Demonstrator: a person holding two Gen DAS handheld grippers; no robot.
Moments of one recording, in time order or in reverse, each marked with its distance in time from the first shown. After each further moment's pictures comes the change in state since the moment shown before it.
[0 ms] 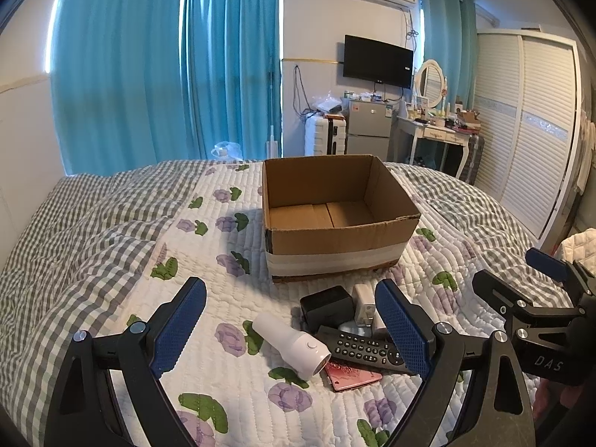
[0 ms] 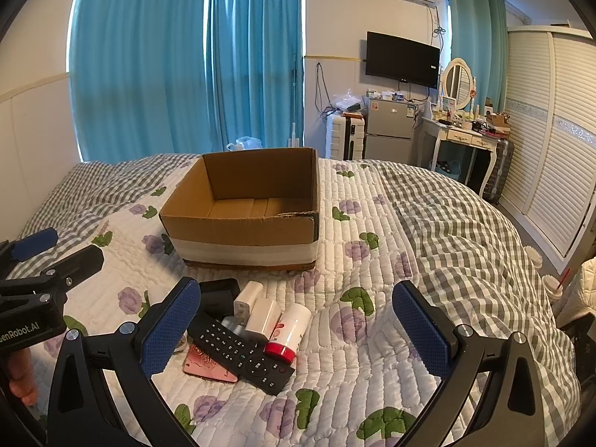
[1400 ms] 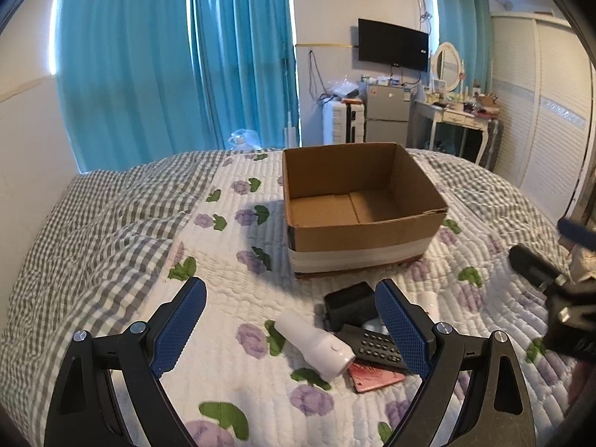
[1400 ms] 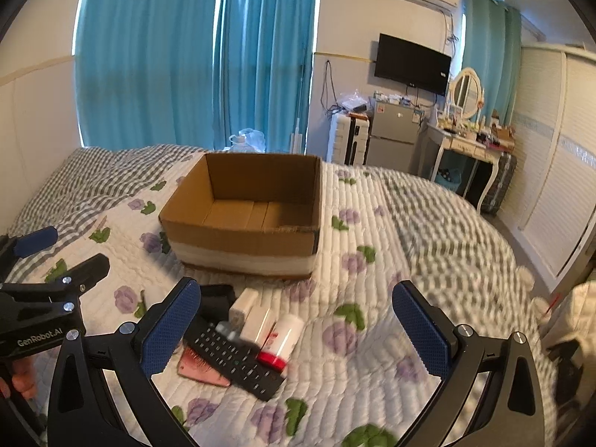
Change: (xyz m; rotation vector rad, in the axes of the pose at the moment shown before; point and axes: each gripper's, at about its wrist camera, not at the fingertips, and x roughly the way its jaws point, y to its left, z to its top) left arm 0.023 0.005 0.014 0.016 0.077 0.091; right arm 0.002 0.007 0.032 -0.092 0.029 -0.022
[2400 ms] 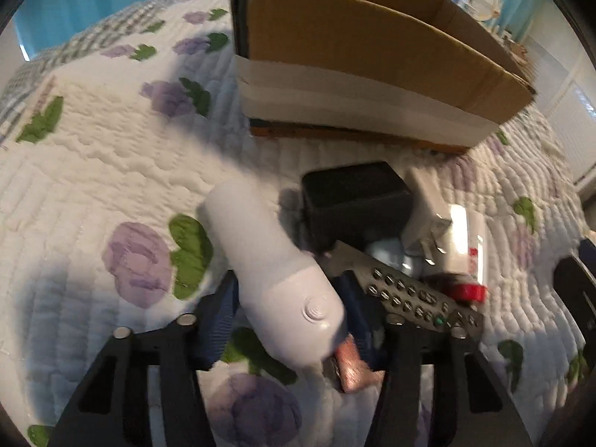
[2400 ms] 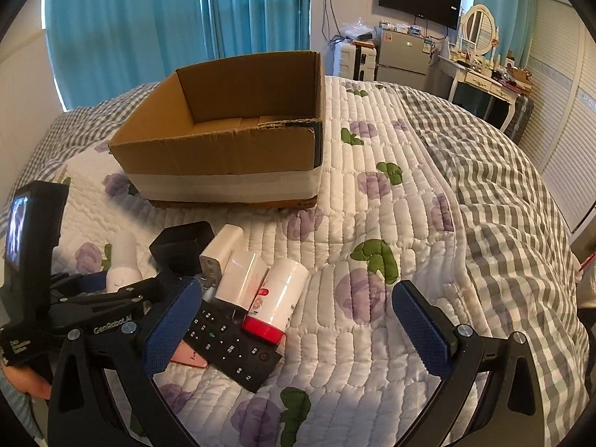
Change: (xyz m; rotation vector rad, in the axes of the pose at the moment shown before) left arm 0.123 -0.025 -0.072 -0.117 0.498 -0.126; right arm 0.095 -0.013 -0.047 0.054 0.269 0.063
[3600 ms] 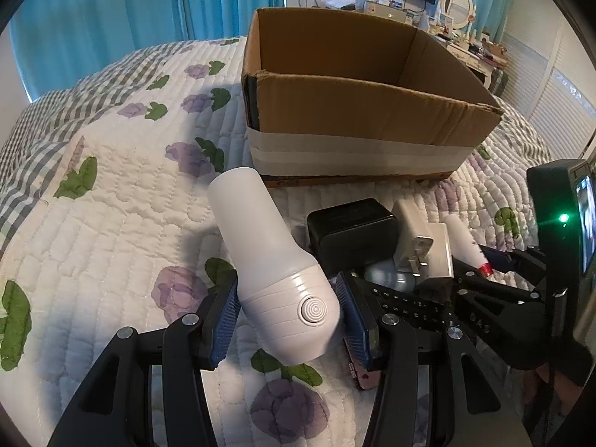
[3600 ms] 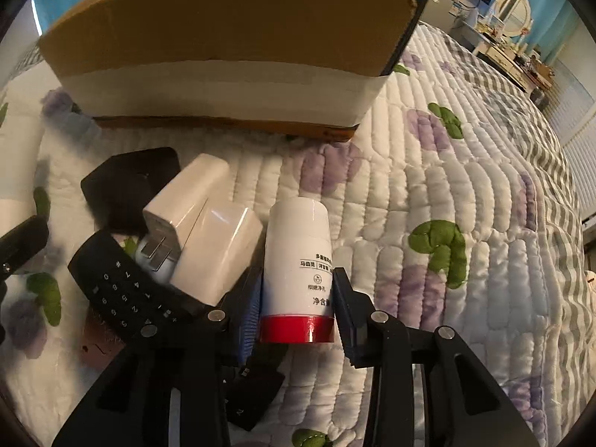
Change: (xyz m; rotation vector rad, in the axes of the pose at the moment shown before) left arm -0.032 0.005 0.012 0.085 -0.154 0.036; right arm 0.092 0.028 -0.014 -0.141 0.280 -0.083
